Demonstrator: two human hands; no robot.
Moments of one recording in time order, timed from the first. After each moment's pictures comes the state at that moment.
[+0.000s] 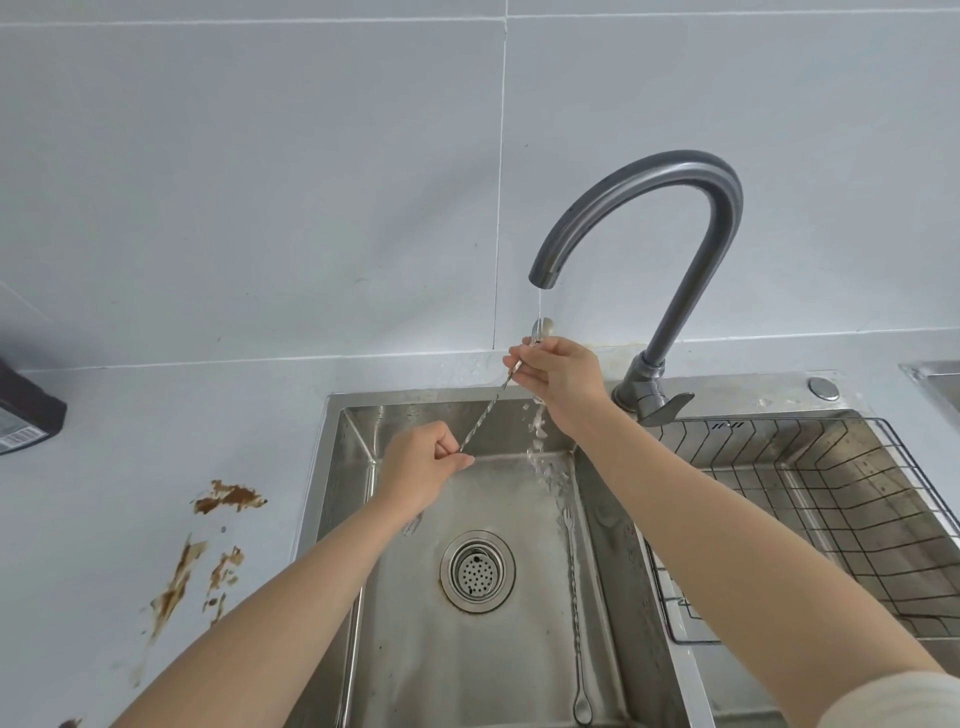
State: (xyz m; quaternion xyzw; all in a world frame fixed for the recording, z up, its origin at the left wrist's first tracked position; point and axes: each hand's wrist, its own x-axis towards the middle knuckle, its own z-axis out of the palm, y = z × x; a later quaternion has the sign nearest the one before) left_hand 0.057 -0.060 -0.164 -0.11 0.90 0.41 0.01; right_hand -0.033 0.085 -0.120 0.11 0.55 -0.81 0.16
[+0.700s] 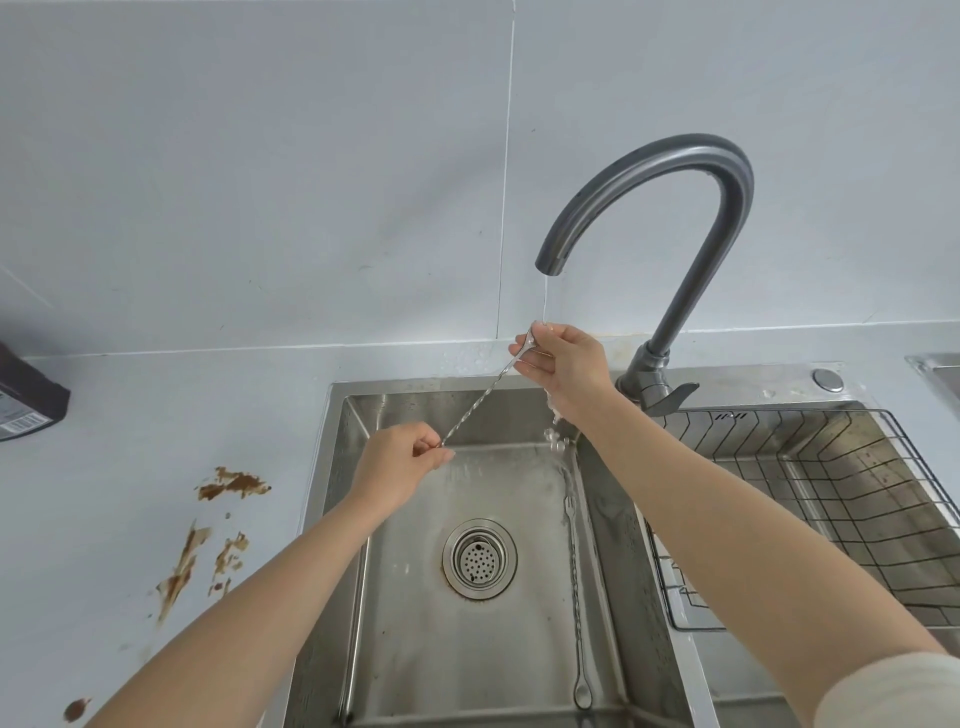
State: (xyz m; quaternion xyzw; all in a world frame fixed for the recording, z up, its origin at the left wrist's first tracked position) left_hand 0.069 -0.083 -0.168 -0.11 0.91 0.41 0.03; right_hand -0.036 0.085 -0.123 0.11 0.55 -0.81 0.17
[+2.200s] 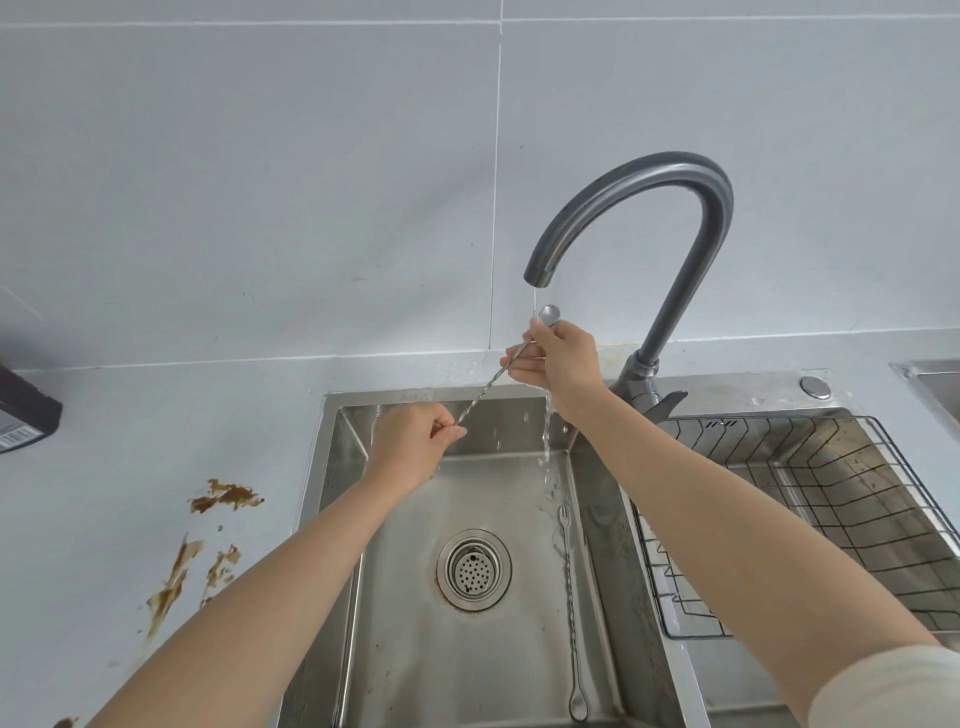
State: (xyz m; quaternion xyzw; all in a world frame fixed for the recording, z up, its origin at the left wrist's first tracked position) left_hand 0.046 -0.063 -0.147 -0.08 0.93 0.35 -0.03; right_hand -0.042 0.083 -0.110 0.11 0.63 -0.75 0.14
